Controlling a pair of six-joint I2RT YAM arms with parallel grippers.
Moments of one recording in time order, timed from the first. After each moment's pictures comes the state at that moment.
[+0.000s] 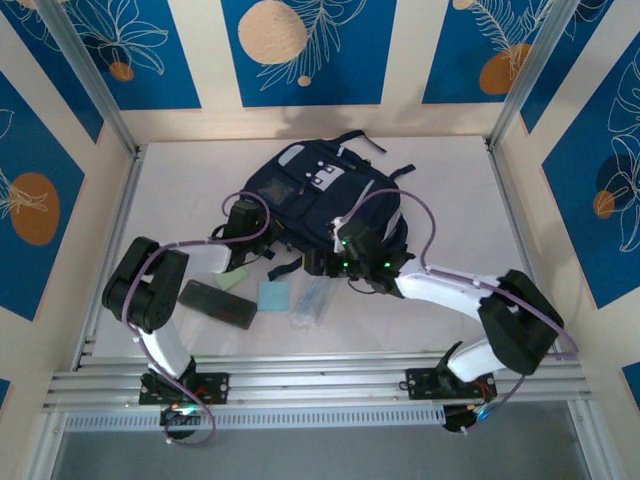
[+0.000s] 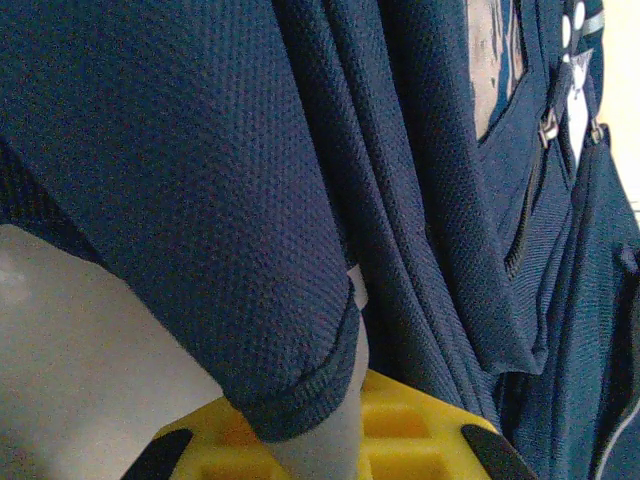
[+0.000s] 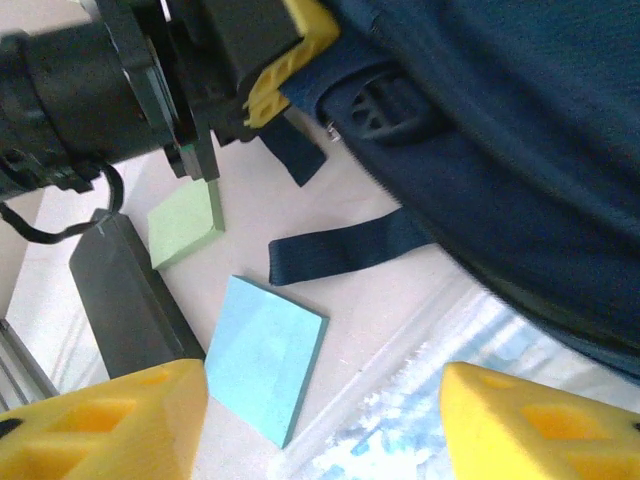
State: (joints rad) left arm -0.43 1.74 0.82 0.27 0.15 -1.11; right arm 0.80 1.48 0.80 -0.01 -0.15 0.69
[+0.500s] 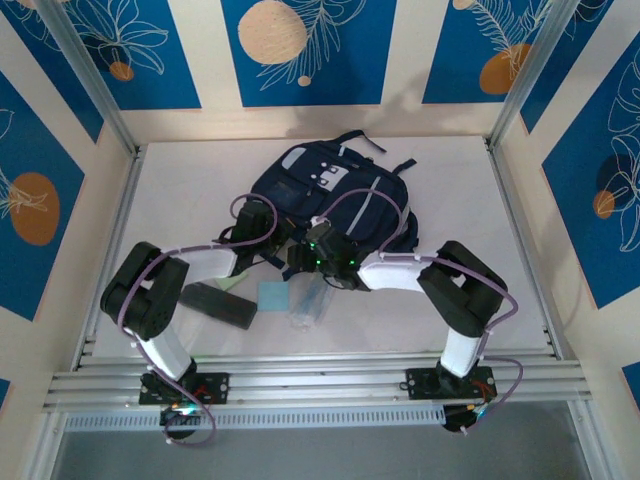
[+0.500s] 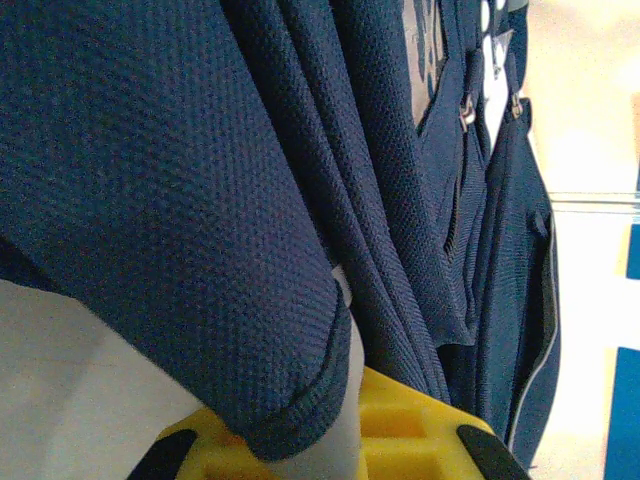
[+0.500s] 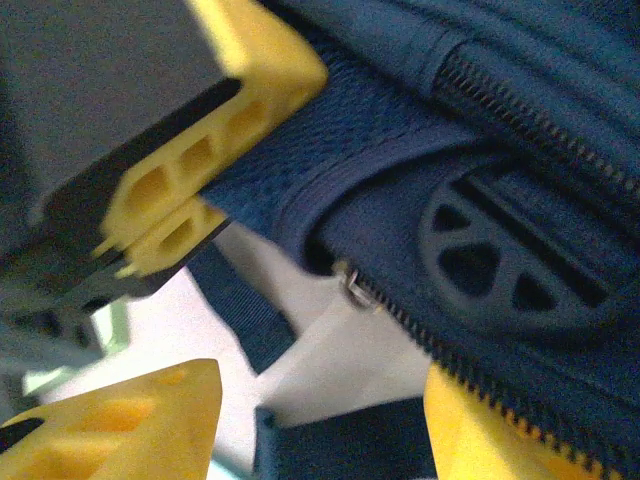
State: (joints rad) left arm -0.50 1.70 0.82 0.31 0.15 -1.25; right arm 0.85 1.78 0.94 0.14 0.10 0.70
